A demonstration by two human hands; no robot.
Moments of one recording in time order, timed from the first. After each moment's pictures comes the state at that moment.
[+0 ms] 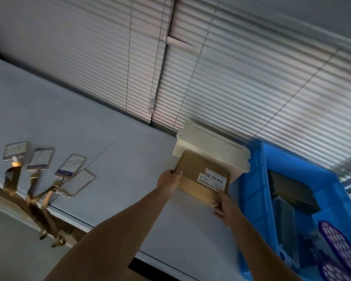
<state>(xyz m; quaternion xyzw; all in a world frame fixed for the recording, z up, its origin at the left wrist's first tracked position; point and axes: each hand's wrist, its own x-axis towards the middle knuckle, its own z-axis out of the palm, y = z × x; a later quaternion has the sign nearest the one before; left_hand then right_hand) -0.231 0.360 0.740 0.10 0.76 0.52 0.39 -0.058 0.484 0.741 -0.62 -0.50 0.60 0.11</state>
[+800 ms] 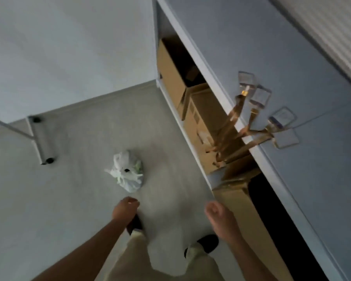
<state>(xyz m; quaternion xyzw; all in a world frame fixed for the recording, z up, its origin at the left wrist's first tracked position) -0.129 -0.310 0.547 -0.41 0.74 0.43 0.32 -0.148 0.005 0.635 -0.19 -0.84 0.36 -0.37</state>
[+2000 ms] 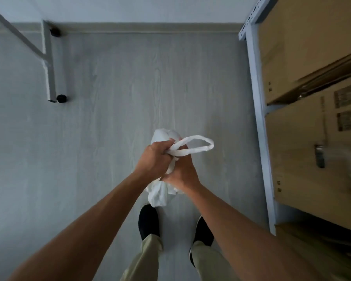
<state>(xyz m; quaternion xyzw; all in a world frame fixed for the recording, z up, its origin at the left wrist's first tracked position) -0.289 -0.482 0.316 -0.27 0.80 0.51 0.19 -0.309 -0.366 0.248 0.14 -0.85 0.36 -0.35</state>
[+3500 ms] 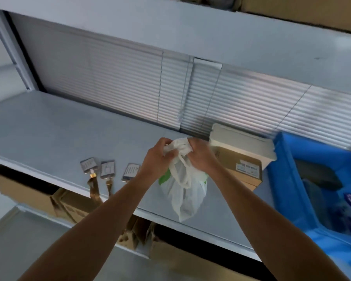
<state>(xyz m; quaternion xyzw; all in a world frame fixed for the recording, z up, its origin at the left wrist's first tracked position) -0.331 0.134 0.876 0.33 0.79 0.49 0.16 -0.242 0.272 0.900 -0.27 -0.92 0.25 0.10</state>
